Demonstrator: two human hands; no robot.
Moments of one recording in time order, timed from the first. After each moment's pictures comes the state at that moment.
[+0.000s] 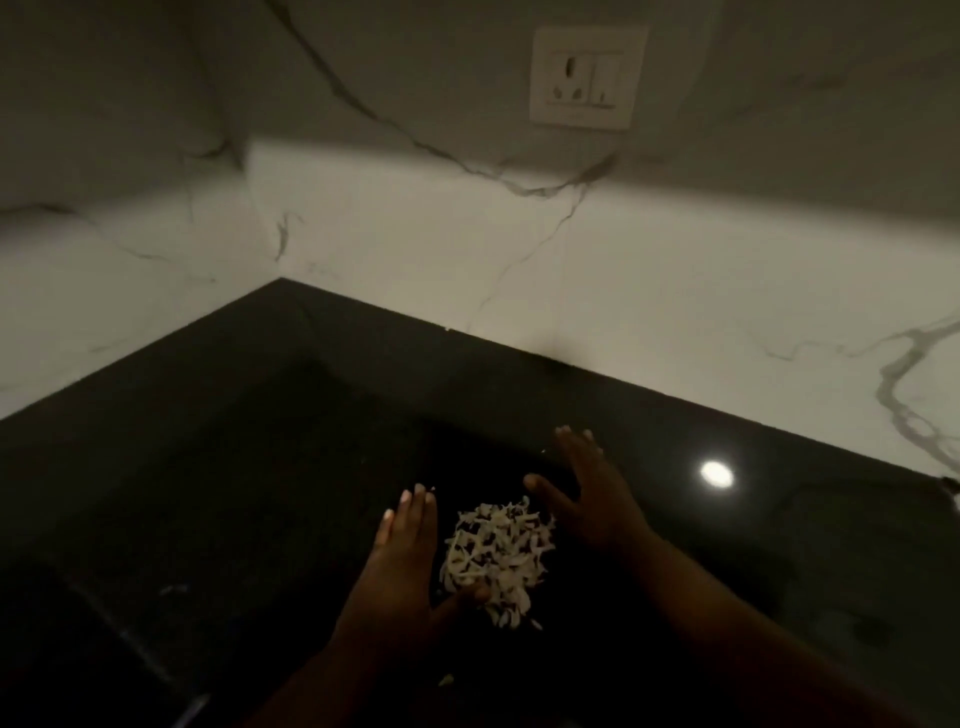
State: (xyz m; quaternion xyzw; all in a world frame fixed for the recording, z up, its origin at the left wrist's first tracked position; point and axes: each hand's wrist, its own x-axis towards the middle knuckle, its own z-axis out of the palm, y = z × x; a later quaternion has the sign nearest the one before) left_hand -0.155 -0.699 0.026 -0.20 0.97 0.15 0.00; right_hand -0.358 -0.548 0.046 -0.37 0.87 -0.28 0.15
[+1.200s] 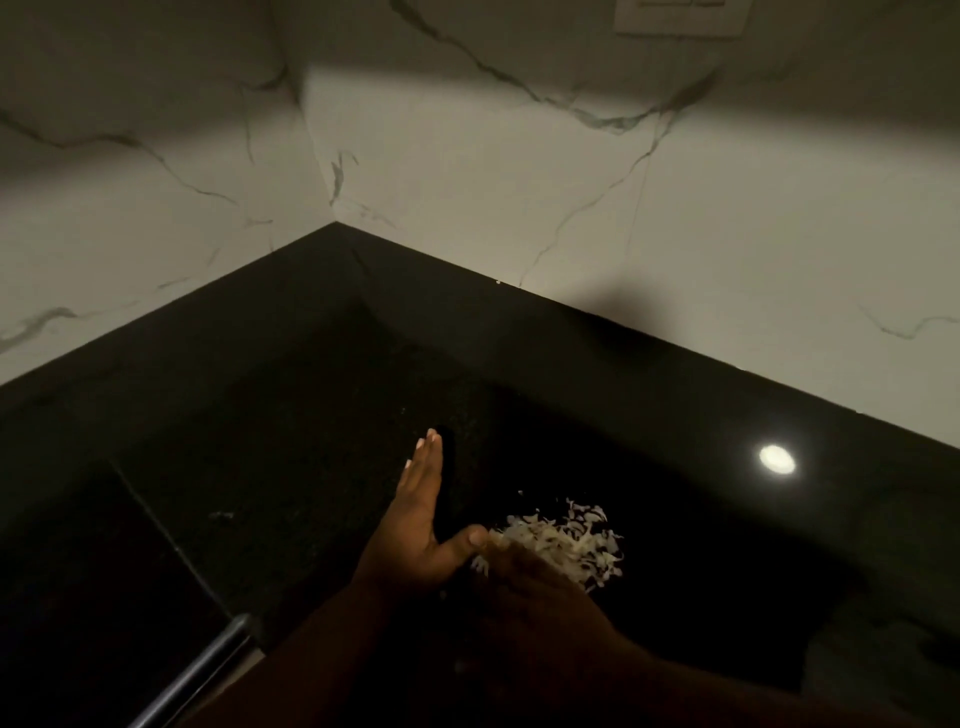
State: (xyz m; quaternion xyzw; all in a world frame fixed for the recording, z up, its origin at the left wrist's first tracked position) left_hand -0.145 -0.706 0.012 -0.23 0.89 0.35 -0.16; right_hand -0.242 -0.552 -0.013 -0.73 0.69 0.00 0.05
